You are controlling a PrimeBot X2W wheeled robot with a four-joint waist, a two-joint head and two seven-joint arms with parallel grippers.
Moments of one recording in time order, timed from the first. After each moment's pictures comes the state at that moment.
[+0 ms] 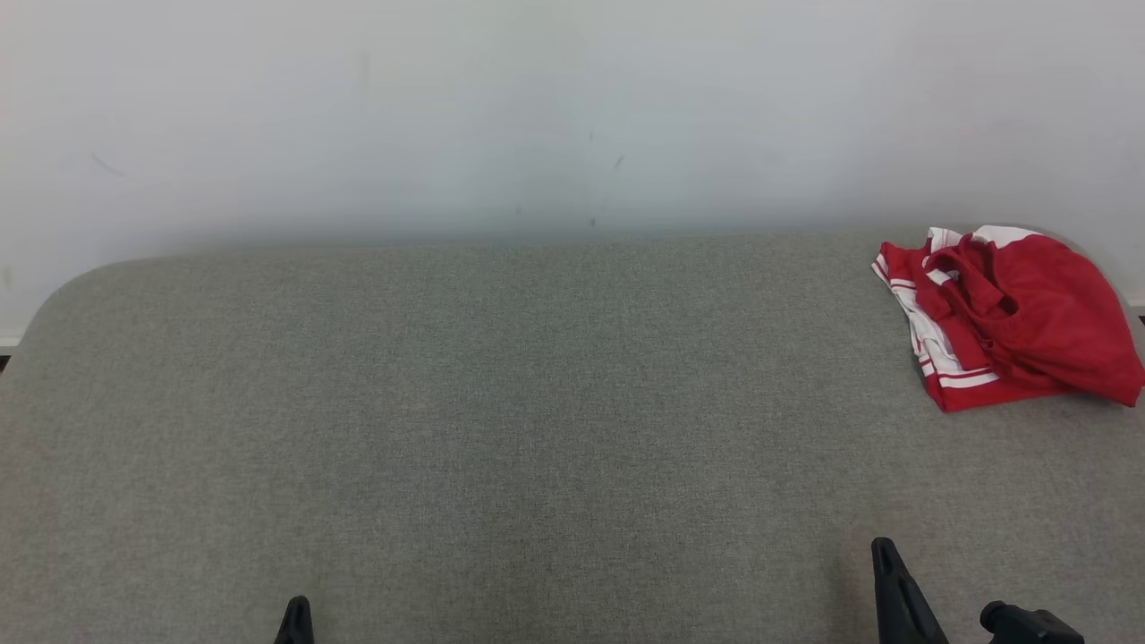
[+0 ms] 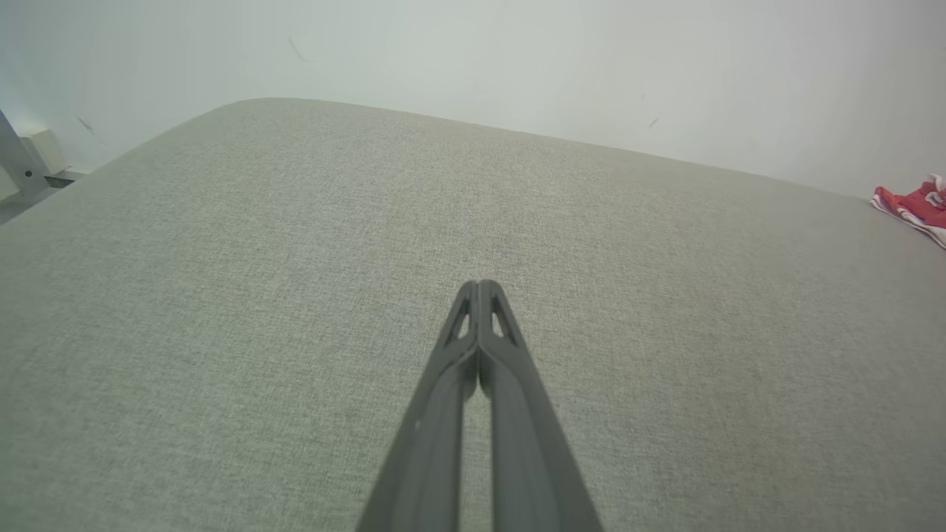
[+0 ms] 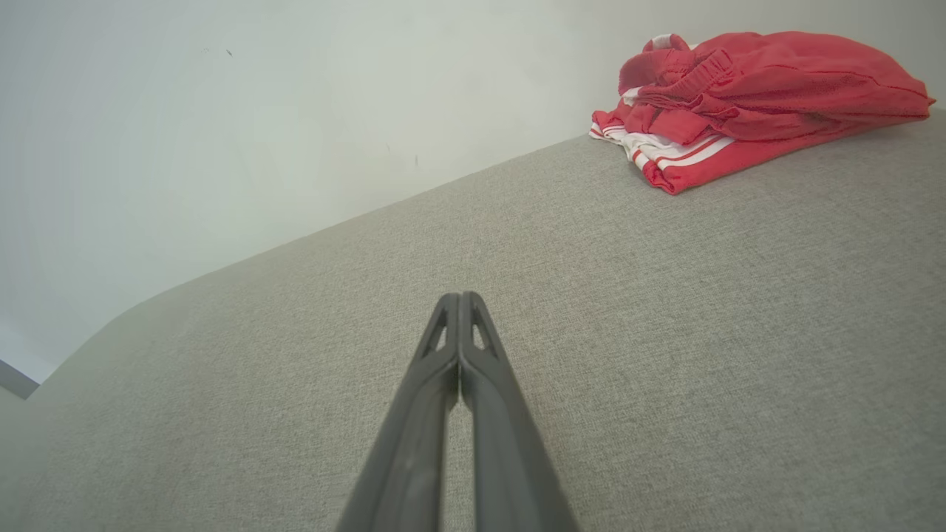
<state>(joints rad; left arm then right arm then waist) 0.09 0.05 -0.02 0.24 -0.25 -0.02 -0.20 0.08 -0.05 -0.02 0.23 0.37 0.13 -0.21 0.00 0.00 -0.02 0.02</state>
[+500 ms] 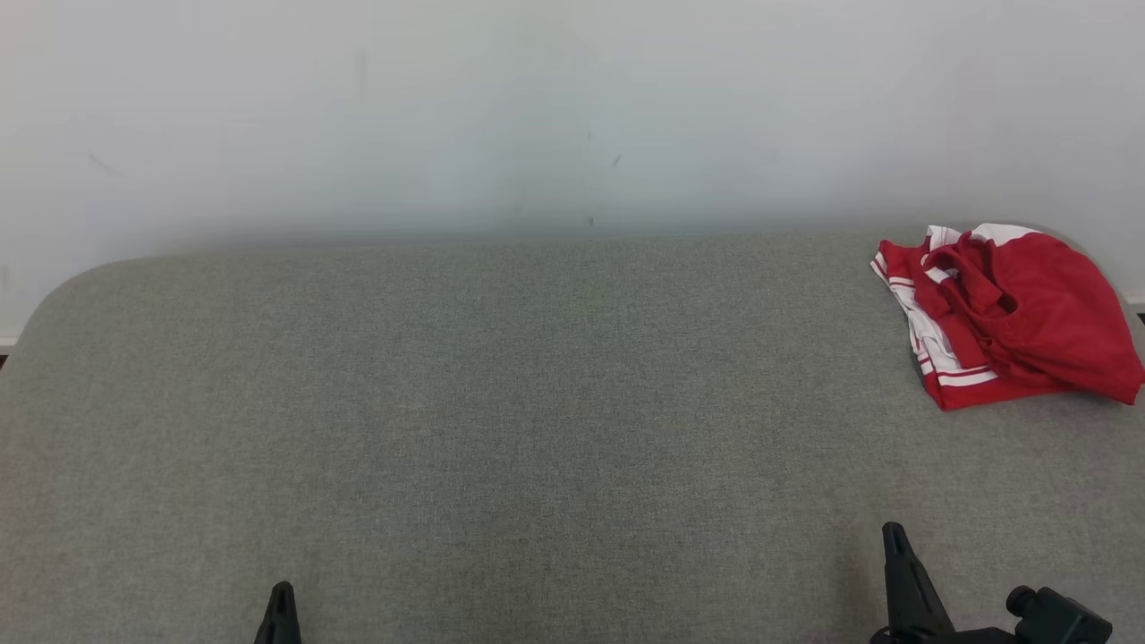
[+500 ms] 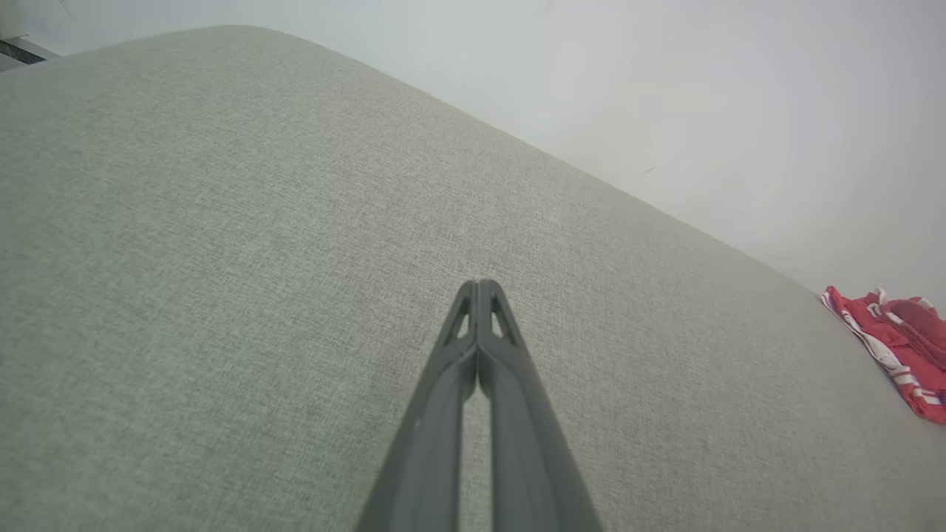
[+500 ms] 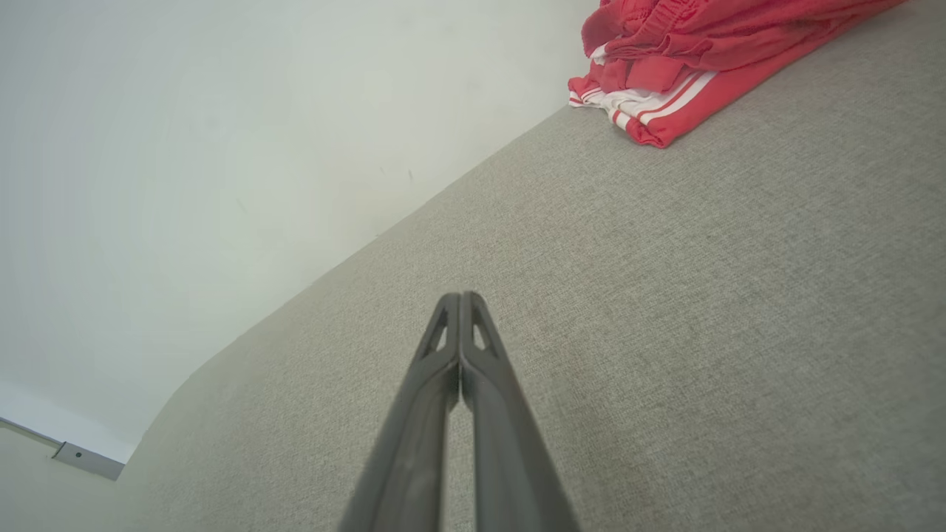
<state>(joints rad) 0.06 0.05 0.01 0.24 -0.52 -0.04 -0.14 0.05 -0.05 -0.03 0.23 0.63 0.13 -0.15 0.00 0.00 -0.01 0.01</state>
